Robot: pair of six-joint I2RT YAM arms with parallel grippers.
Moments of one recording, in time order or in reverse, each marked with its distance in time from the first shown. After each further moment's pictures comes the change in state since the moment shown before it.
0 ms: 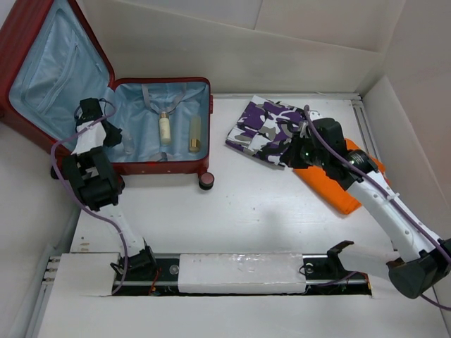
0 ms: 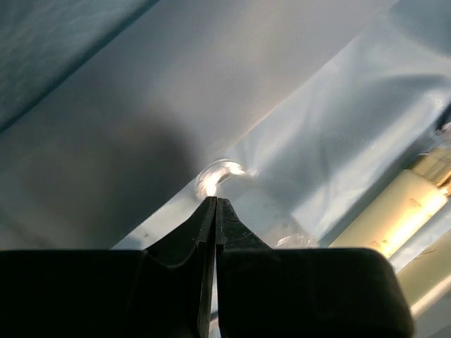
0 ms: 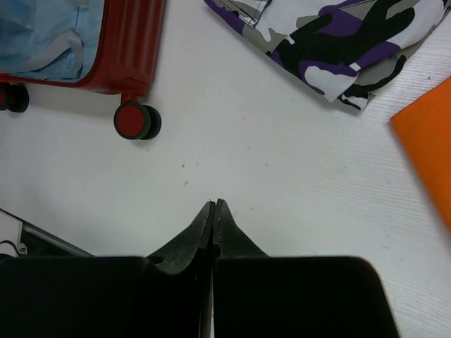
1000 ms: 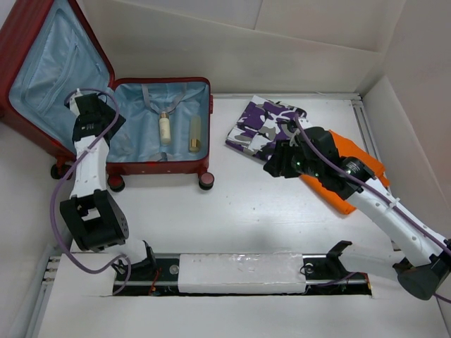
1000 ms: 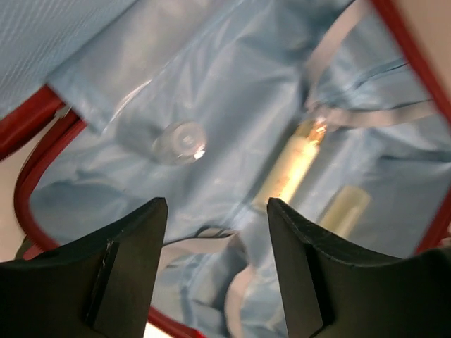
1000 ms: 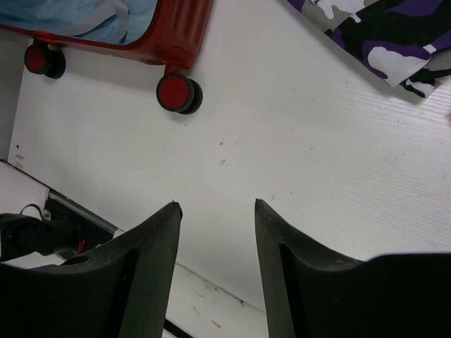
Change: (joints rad) left arm -0.081 -0.452 -0.177 0.082 -0.069 -0.001; right arm 0.180 -0.045 -0.003 -0.005 0.068 0.069
